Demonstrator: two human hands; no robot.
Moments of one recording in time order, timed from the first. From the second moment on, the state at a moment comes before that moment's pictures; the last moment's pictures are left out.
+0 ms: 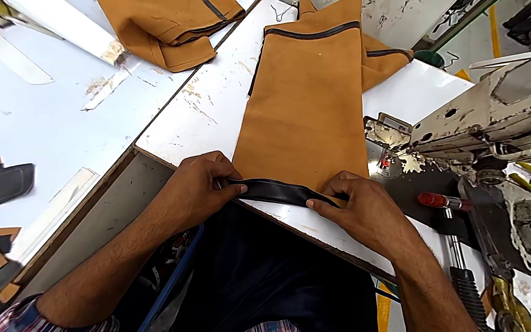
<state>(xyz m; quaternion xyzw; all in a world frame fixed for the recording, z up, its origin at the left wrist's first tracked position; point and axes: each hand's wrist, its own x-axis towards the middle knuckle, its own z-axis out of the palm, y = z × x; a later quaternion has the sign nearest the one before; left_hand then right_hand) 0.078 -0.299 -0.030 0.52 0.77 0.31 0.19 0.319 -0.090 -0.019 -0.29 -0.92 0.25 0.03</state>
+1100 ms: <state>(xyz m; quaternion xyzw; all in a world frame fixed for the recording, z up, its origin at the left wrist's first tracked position) 0.061 -0.289 -0.006 0.47 0.78 0.27 0.32 0.323 -0.131 -0.033 -0.14 -0.98 0.07 0.11</state>
